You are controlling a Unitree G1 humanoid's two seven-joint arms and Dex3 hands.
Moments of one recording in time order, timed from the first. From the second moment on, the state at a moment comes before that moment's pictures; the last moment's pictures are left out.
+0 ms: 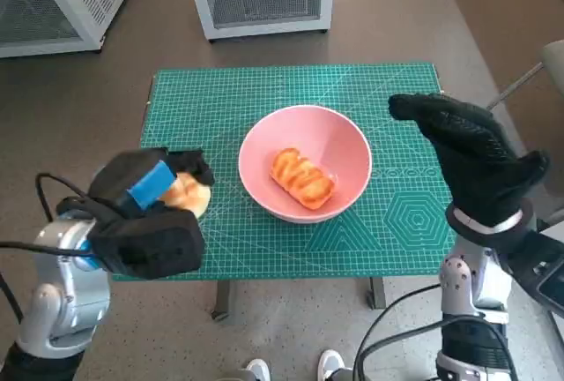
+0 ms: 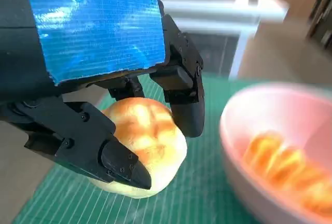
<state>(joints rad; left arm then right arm) -0.35 0.64 -0.08 -0.42 0.65 0.41 -0.57 -0.51 -0.15 -0.18 0.18 0.54 -0.54 0.76</state>
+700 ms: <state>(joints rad) -0.66 0.53 -0.25 -0.40 0.66 0.35 -0.58 -0.51 -0.15 -0.18 0.19 0.54 -0.54 0.75</state>
